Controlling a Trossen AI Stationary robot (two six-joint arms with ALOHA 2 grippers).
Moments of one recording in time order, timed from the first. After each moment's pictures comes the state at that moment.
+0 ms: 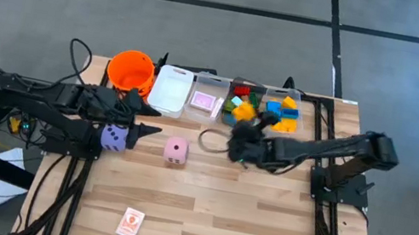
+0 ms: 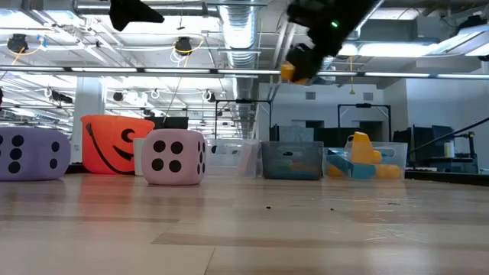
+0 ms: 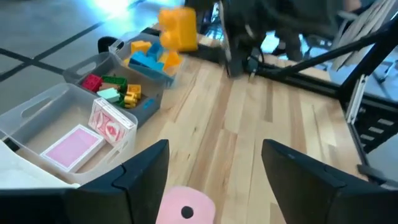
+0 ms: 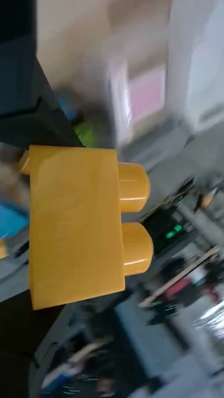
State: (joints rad) left arm -0.09 0.79 0.85 -0.46 -0.29 -0.29; right arm 0.13 1.58 1.15 -0.55 1.18 0.16
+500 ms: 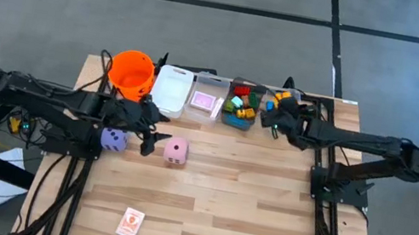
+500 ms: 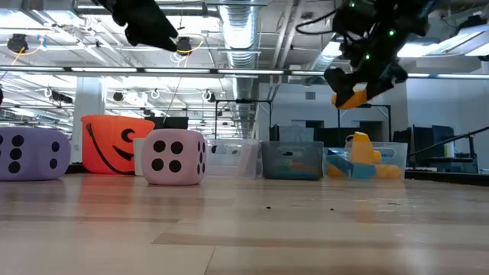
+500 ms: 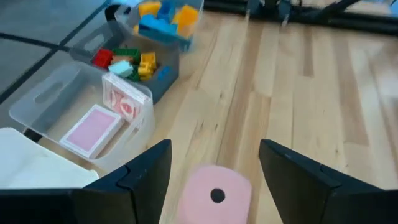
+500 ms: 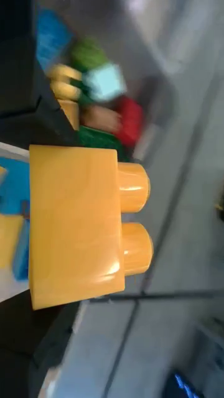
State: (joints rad) left arm -0.09 0.98 0.85 -0.45 -0.34 -0.19; right arm -0.25 1.22 0.81 -0.54 0.94 0.62
